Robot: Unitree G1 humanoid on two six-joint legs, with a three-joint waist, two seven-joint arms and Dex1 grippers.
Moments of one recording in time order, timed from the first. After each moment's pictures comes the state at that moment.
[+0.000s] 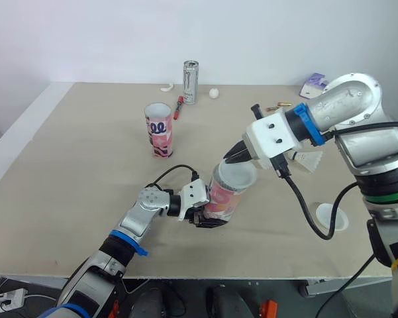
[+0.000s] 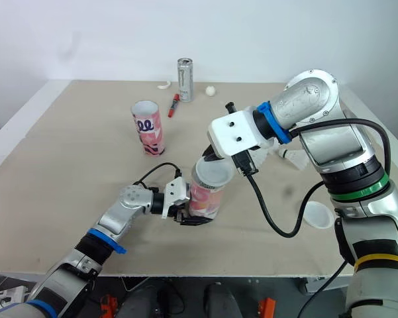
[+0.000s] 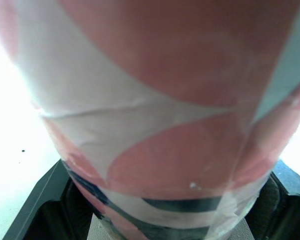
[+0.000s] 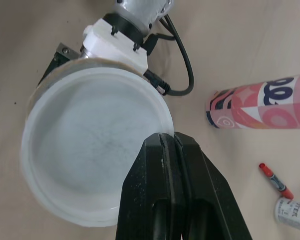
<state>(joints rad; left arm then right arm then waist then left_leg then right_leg) -0.56 0.22 -0.39 0.38 -0.10 0.00 -1.08 -1.08 -0.84 0.36 -0.06 0.09 0.12 1.55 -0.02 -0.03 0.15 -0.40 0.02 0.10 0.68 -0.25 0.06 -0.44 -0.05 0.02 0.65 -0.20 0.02</state>
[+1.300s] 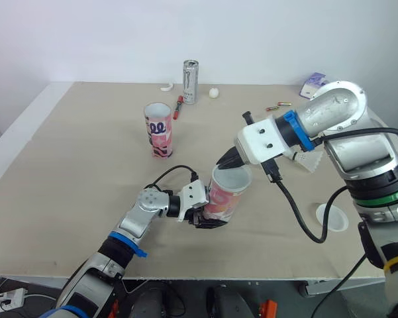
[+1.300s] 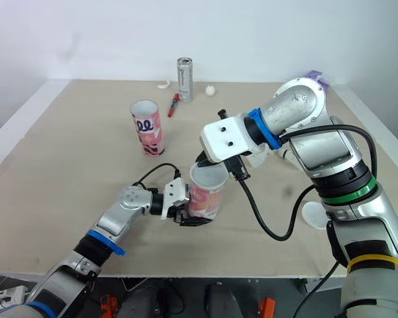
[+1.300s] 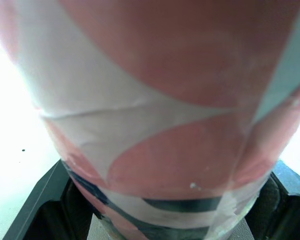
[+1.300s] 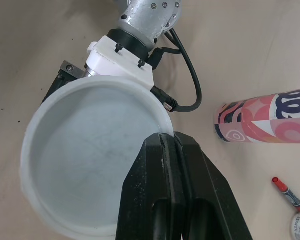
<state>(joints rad) -0.54 0.22 -0.39 0.35 -0.10 0.01 -1.08 -1.06 -0.80 0.36 -0.08 0.09 0.16 1.54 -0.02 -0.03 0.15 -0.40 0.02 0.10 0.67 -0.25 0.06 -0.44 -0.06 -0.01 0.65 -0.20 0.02</state>
